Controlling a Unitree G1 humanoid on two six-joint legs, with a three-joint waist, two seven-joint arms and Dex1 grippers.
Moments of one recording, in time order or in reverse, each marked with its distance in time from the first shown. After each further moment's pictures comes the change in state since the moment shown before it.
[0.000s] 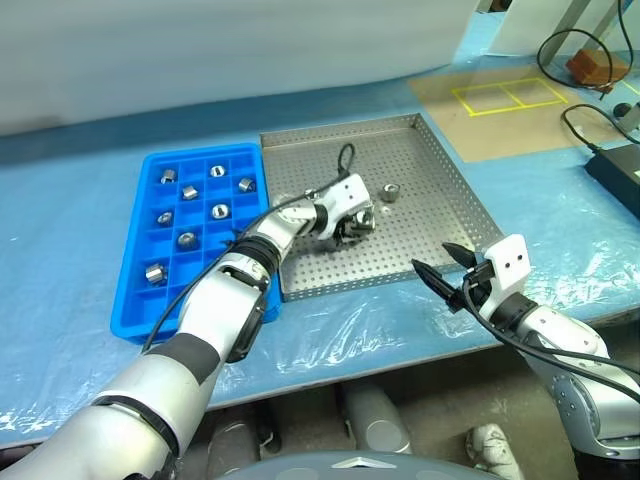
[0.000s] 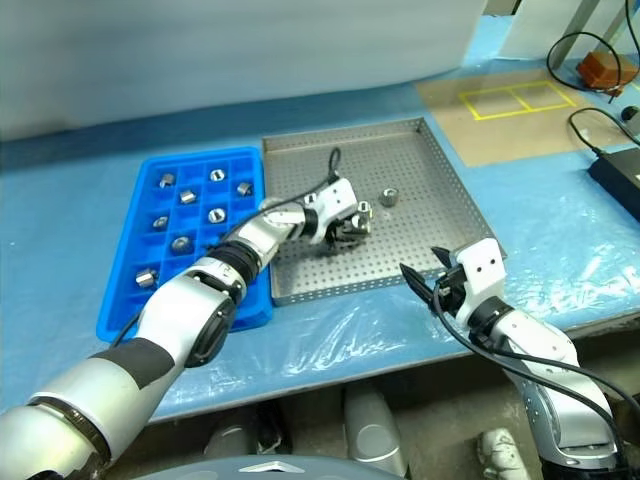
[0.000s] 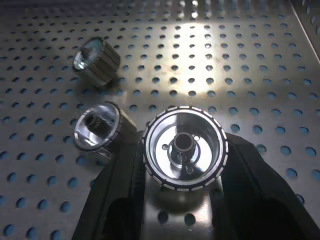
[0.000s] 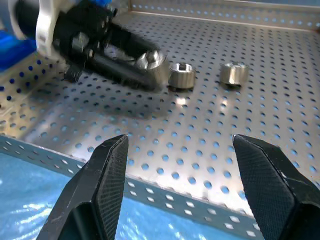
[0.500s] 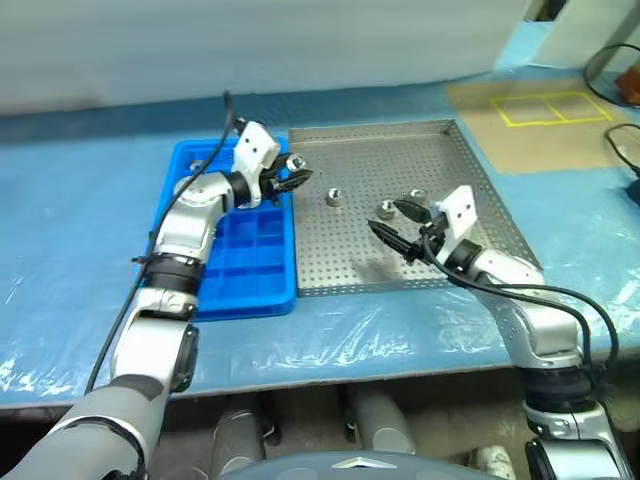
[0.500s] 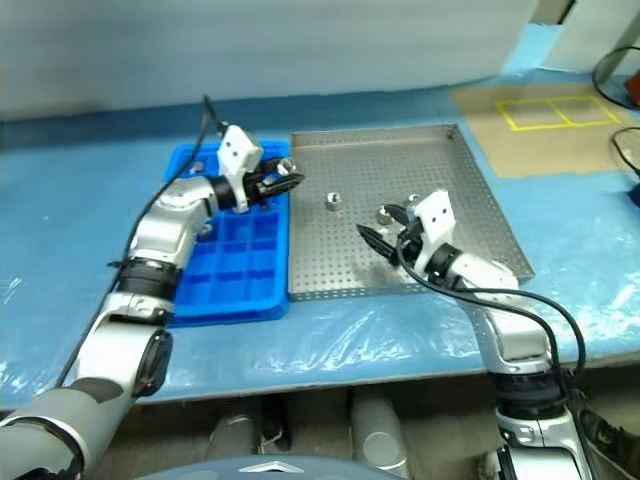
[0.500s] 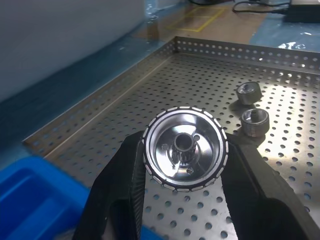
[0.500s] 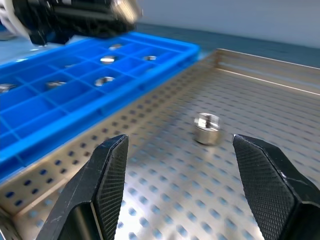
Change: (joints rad) left arm 0.367 0.314 0.105 -0.849 -0.206 0.366 -0.003; right arm -0.377 0.077 0.171 0.319 -0.039 -0.106 0.134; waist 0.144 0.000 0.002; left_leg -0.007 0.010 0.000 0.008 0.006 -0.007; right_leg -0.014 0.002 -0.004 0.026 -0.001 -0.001
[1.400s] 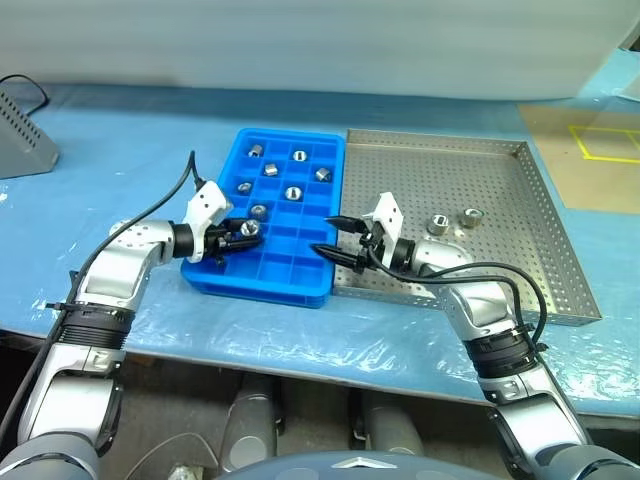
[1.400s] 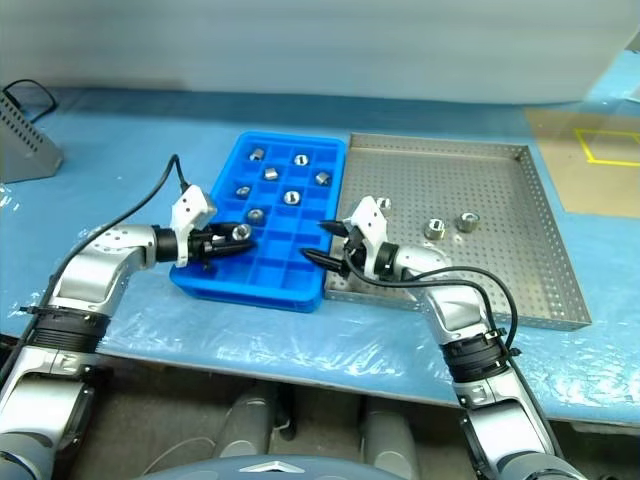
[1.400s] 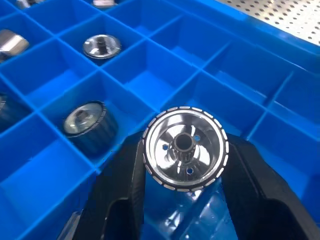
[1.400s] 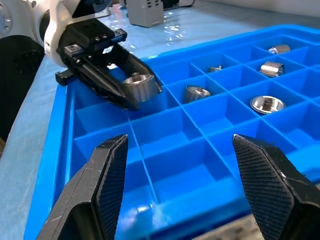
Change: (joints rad) left arm 0.279 0.307 -0.099 -0.126 -0.099 0.154 -0.216; right arm -0.141 0.097 0.187 0.181 -0.048 -0.064 0.195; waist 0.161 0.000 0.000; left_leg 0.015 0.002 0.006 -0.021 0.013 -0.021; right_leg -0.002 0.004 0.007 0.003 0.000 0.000
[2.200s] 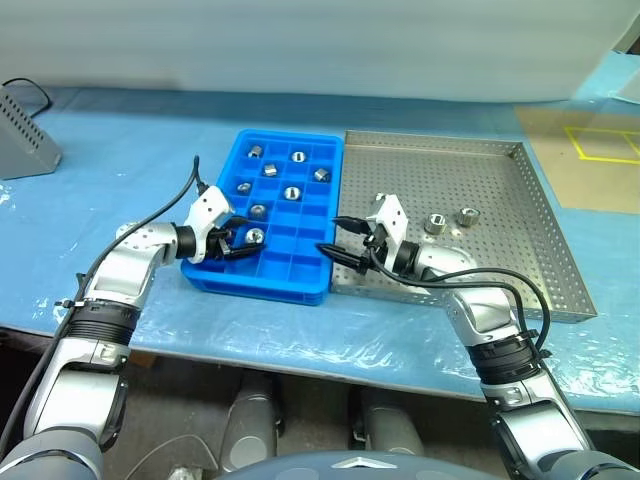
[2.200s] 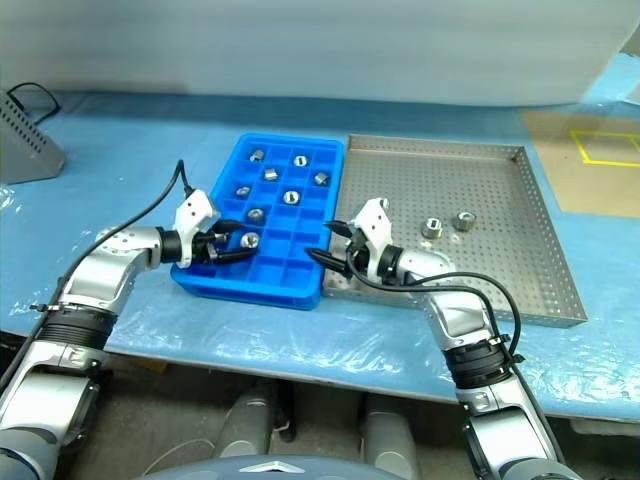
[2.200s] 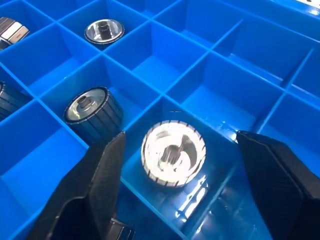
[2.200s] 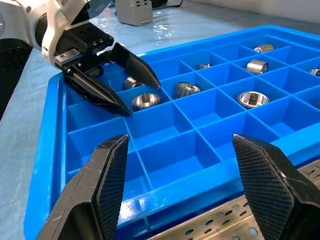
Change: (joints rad) left arm -0.033 -0.030 -0.016 0.107 0.044 -0.083 0.055; right arm 0.024 0.005 -0.007 -0.010 -0.025 -0.007 -0.036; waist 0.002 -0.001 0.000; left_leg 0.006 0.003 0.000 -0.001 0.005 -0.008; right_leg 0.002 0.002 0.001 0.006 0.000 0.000
